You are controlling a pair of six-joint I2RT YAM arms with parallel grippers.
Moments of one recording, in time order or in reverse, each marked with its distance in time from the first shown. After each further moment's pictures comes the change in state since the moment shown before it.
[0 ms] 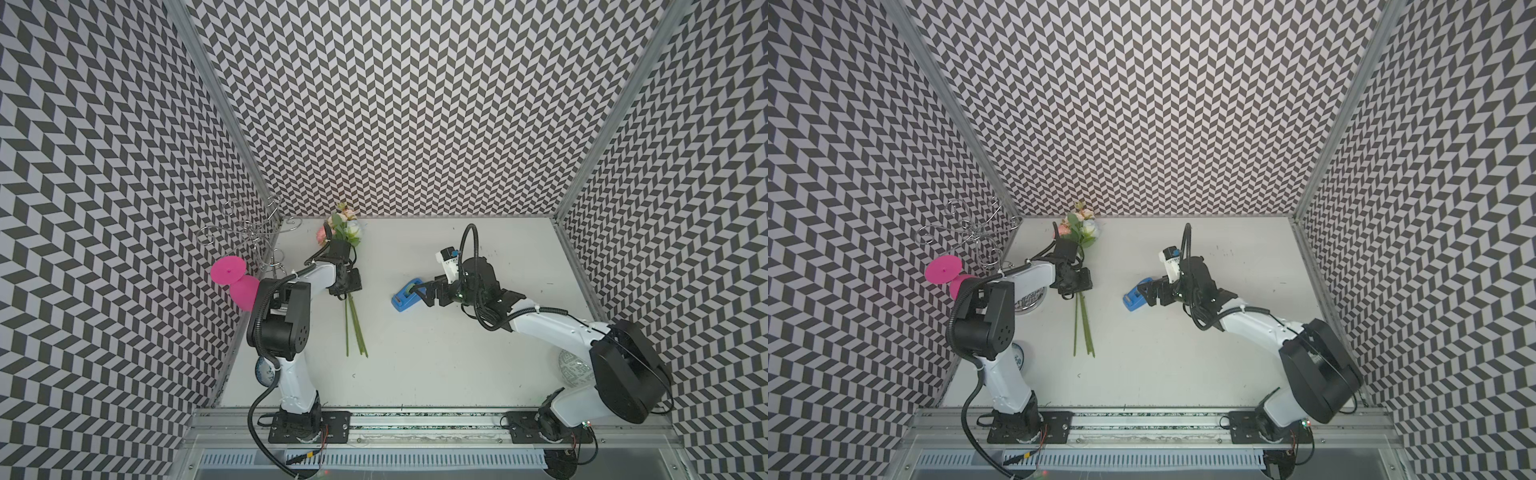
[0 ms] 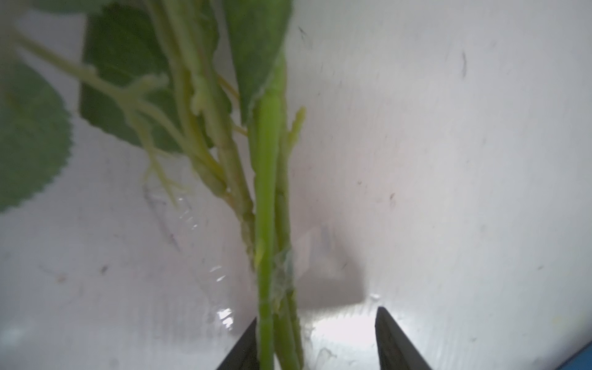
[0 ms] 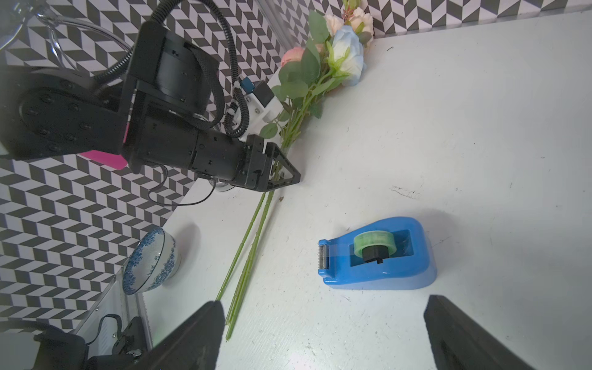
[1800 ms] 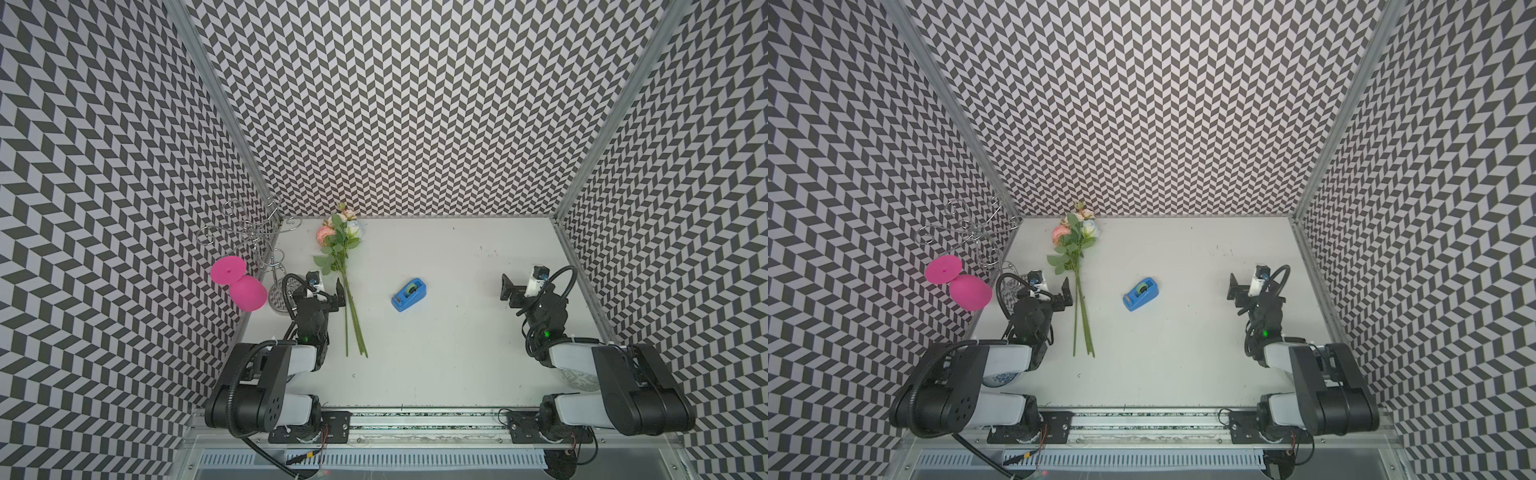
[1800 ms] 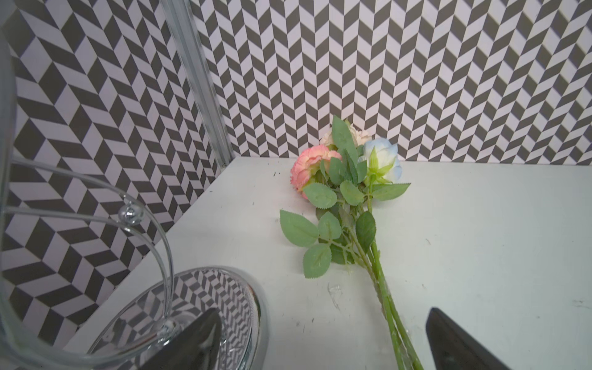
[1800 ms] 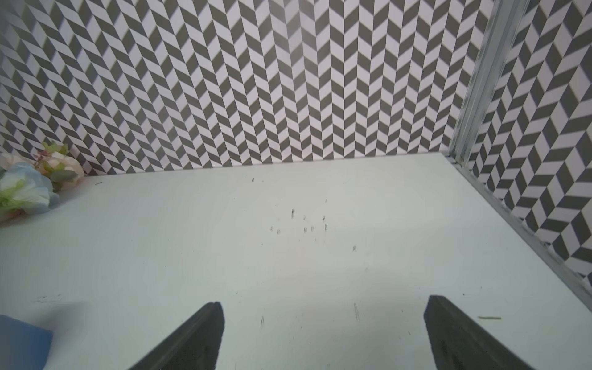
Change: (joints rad) left arm 0.076 -0.424 -0.952 1.568 -0.200 0.363; right arm -0.547 -0.085 -0.626 0.908 0.365 -0.323
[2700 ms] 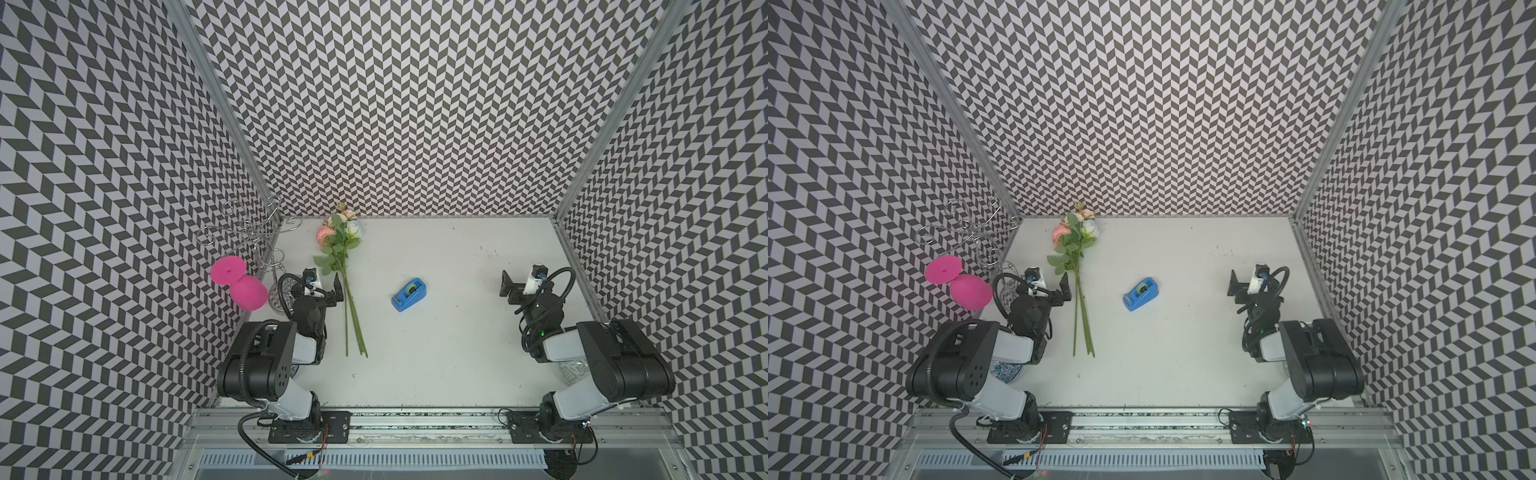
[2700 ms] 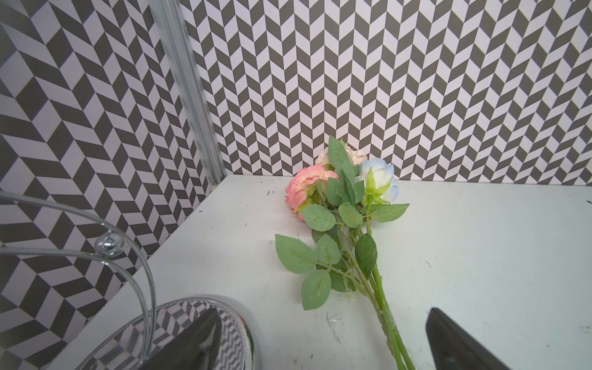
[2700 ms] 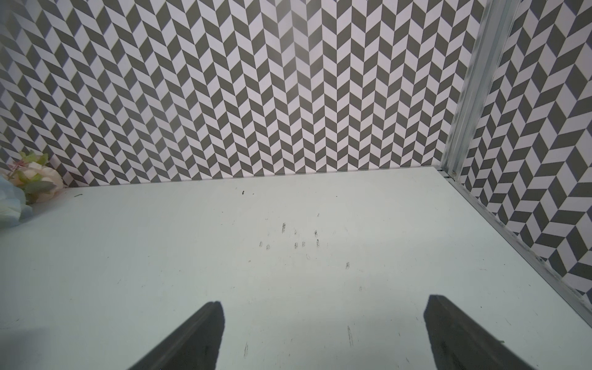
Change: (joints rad) left arm 0.054 0.126 0.029 0.140 0.082 -0.005; right arm -0.010 0.155 0.027 0.142 0.008 -0.008
